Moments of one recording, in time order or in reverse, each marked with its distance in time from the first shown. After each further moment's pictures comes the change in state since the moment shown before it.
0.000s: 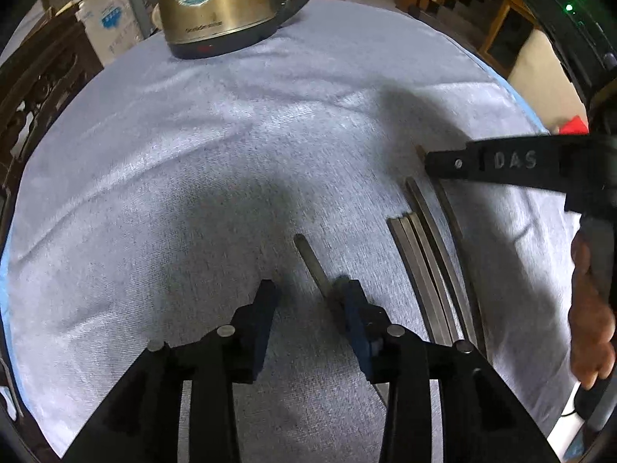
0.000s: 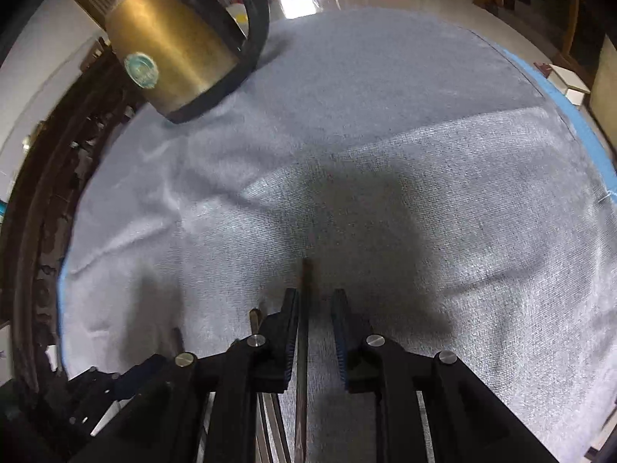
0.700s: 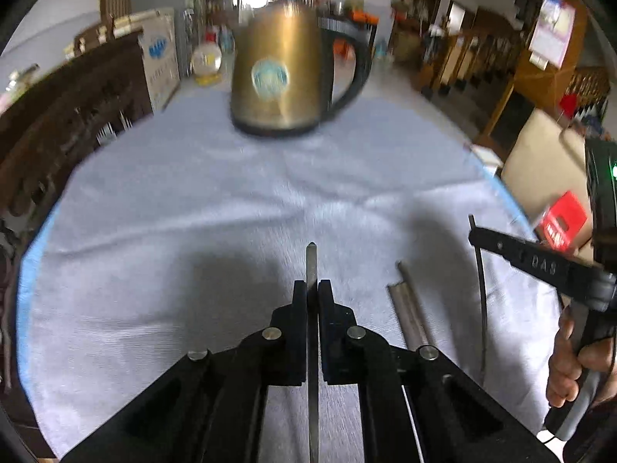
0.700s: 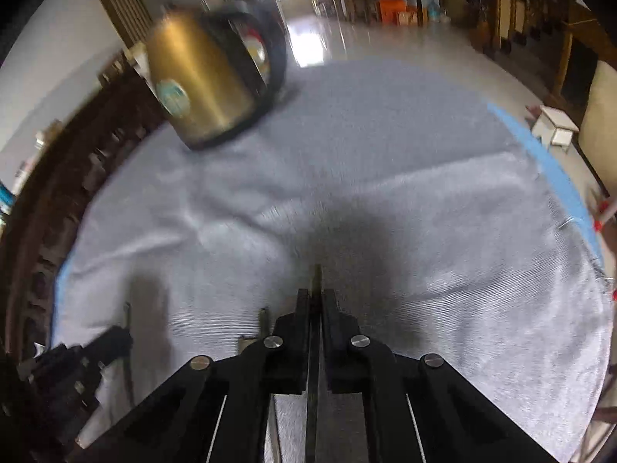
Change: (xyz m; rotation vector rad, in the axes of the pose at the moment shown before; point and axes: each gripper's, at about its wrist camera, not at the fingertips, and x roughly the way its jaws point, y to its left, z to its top) left arm -0.105 0.039 -0.029 -0.132 -0.335 -0.009; right arm -0.067 -0.009 -0.036 -0.062 -0.258 0.046
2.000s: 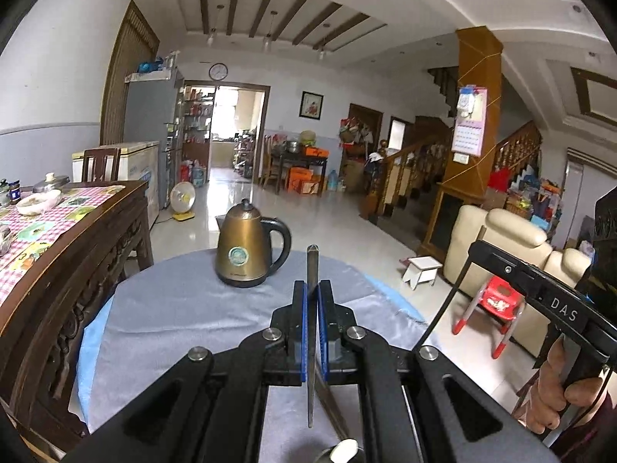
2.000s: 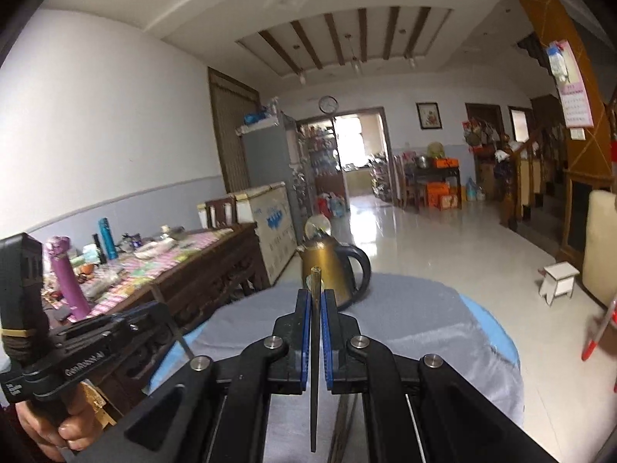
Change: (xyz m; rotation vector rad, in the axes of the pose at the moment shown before) left arm -0.270 -0.039 -0.050 0.077 -0.514 -0.154; right arm -0.341 0.093 -0.114 -0.210 -0.676 0.146
